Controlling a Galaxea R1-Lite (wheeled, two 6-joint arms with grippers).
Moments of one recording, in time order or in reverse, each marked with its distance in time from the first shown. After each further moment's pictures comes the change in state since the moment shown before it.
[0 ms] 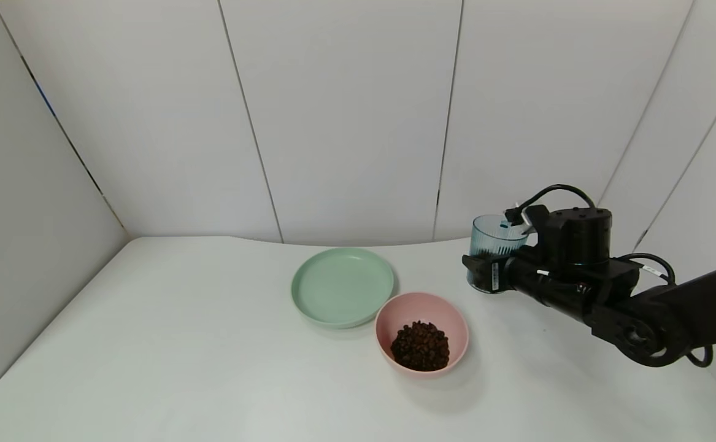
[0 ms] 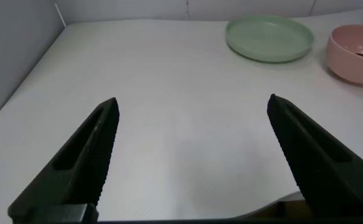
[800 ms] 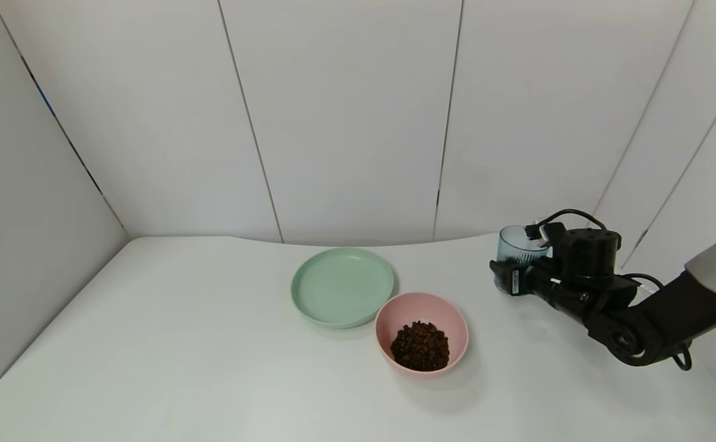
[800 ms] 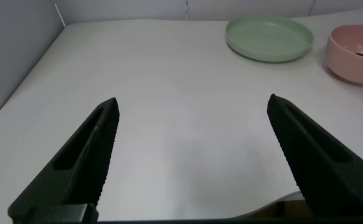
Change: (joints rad) left arm 0.000 0.000 0.000 0.000 0.000 0.000; right arm -0.157 0.161 0.027 -0.219 -0.006 -0.065
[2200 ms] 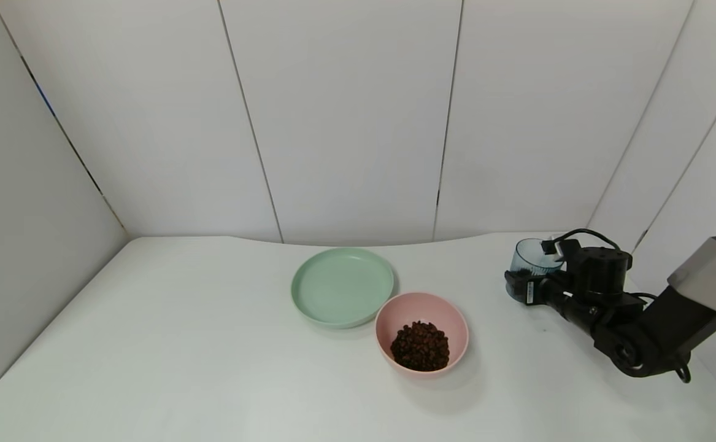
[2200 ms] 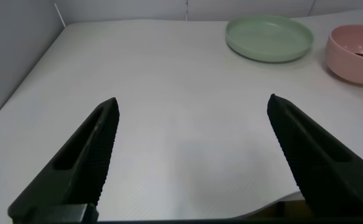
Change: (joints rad) left arm 0.000 0.000 0.000 0.000 0.000 0.000; right arm -0.091 0.105 0.040 -0.137 0.013 -0.004
